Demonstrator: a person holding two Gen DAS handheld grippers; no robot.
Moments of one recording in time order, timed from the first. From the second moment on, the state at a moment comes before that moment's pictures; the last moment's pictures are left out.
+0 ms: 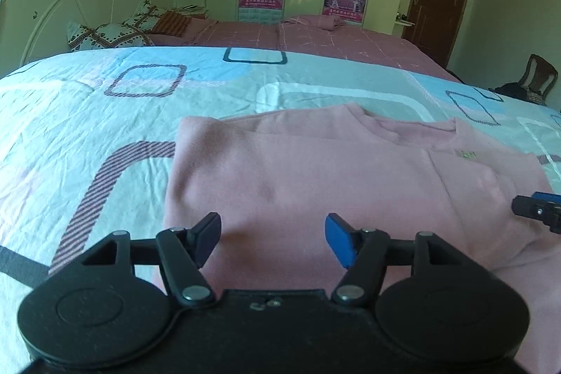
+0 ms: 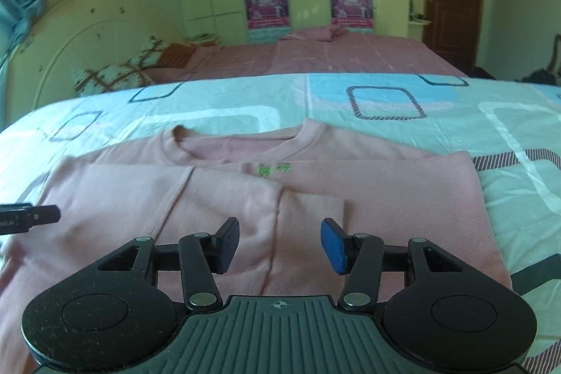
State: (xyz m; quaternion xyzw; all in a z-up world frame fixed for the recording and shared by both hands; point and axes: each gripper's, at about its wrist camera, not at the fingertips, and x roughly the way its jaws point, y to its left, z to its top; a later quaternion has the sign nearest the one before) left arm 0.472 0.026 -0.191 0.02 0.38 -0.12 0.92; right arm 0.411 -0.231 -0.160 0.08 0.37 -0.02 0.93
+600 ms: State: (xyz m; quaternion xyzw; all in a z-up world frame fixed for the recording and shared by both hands) left arm 0.432 -0.004 -0.194 0.04 0.39 -0.09 0.91; right arm 0.384 -0.247 -0.170 0.09 0.41 0.01 0.91
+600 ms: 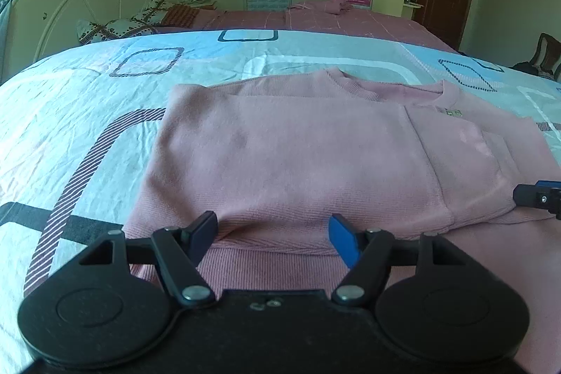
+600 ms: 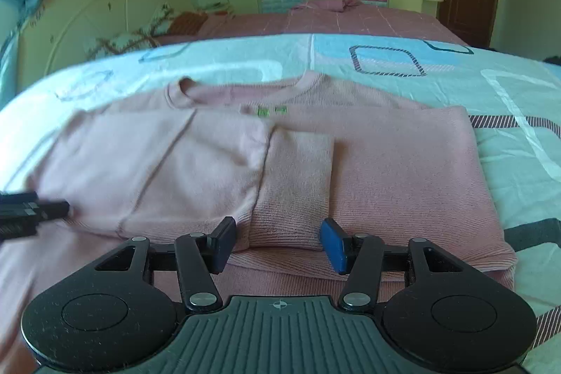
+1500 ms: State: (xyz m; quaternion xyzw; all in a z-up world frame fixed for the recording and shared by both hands) left arm 0.420 -0.054 -0.190 0.02 0.41 -0.11 0.90; right arm 0.382 -0.231 -0.166 0.07 0.40 0.07 0.91
